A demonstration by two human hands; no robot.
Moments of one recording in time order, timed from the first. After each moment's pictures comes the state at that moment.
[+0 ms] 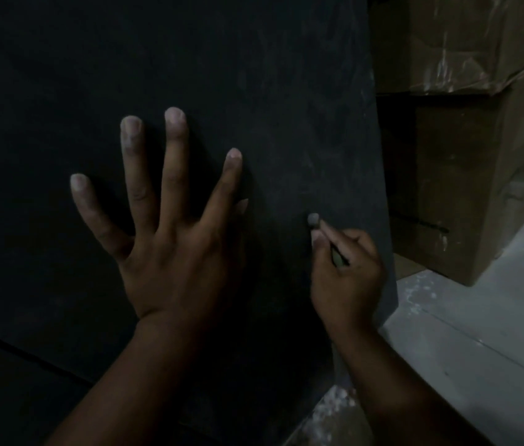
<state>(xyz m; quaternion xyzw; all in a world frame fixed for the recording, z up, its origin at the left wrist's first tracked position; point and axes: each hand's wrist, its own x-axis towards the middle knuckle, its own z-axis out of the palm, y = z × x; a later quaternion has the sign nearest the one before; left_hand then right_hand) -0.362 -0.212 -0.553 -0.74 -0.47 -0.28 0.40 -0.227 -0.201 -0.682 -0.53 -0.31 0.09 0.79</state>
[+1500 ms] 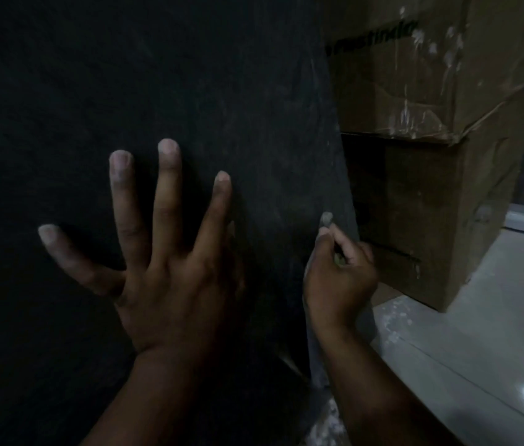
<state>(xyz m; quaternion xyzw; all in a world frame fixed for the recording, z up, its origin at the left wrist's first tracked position) -0.311 -0.197 -0.538 -0.73 -0.49 -0.32 0.36 -0.182 -0.159 -0.641 -0.54 -0.15 0.13 0.82</state>
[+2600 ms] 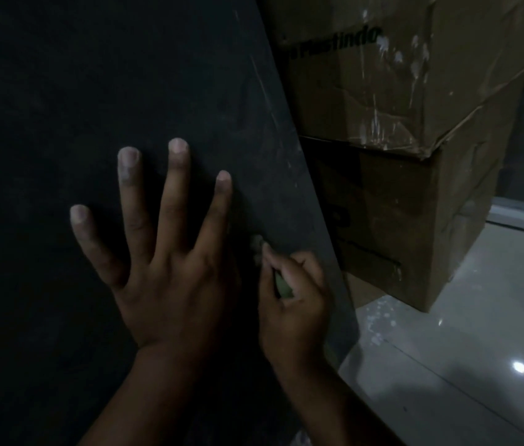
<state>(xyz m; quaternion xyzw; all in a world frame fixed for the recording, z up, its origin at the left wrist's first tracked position) -0.253 -0.163 -0.529 -0.74 -0.44 -0.30 0.42 -0.178 -0.167 -0.636 -0.51 -0.34 0.04 0.79</state>
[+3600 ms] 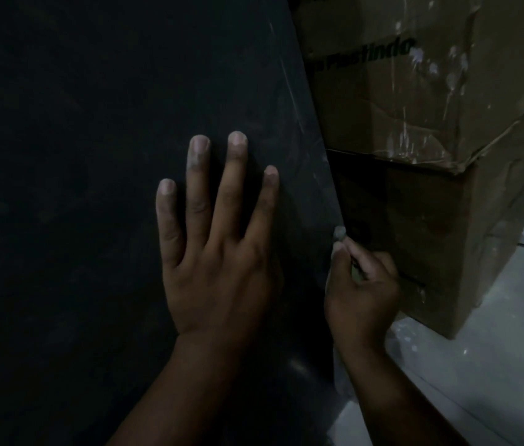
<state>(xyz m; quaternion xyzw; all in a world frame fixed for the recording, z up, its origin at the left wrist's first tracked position) -0.234 -0.147 -0.530 -0.75 -0.40 -0.28 0.44 -0.124 -0.146 -0.645 -0.58 -0.22 0.13 0.77</state>
